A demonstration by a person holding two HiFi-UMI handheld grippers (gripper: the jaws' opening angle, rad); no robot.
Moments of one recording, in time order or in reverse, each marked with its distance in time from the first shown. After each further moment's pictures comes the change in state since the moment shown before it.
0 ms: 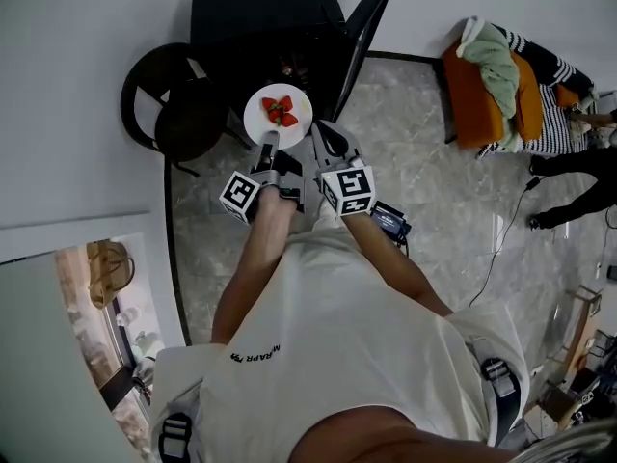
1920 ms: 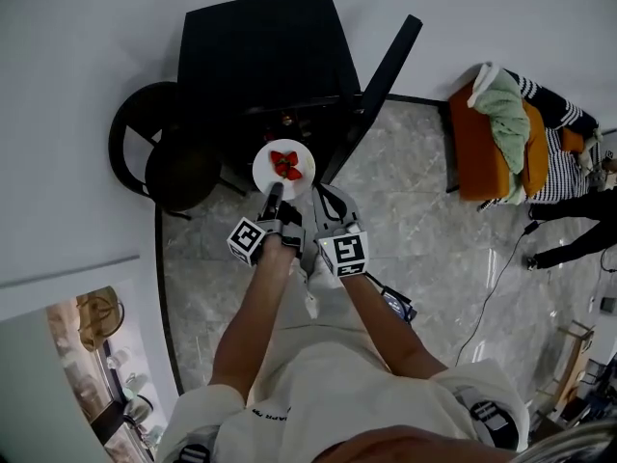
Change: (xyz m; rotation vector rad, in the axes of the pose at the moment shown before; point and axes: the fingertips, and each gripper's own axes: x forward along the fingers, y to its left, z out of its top) left arm 0.118 0.111 0.033 0.020 0.030 0.084; right arm 0.093 -0.050 -0.065 -0.053 0.080 0.001
